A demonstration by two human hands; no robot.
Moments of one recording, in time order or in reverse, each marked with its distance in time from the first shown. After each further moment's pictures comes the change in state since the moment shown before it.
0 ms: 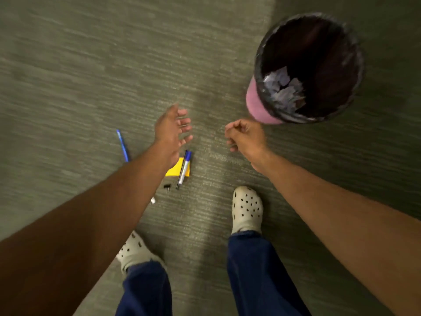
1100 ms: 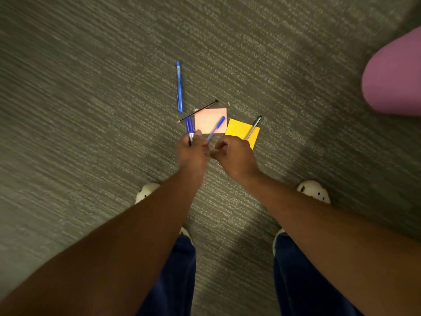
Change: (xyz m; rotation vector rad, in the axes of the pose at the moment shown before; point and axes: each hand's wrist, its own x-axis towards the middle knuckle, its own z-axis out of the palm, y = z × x) left_hand 0.096 -0.195 -0.200 -0.104 0.373 0.019; right_hand 0.007 0.144 0.271 -0.664 -0.247 -0.228
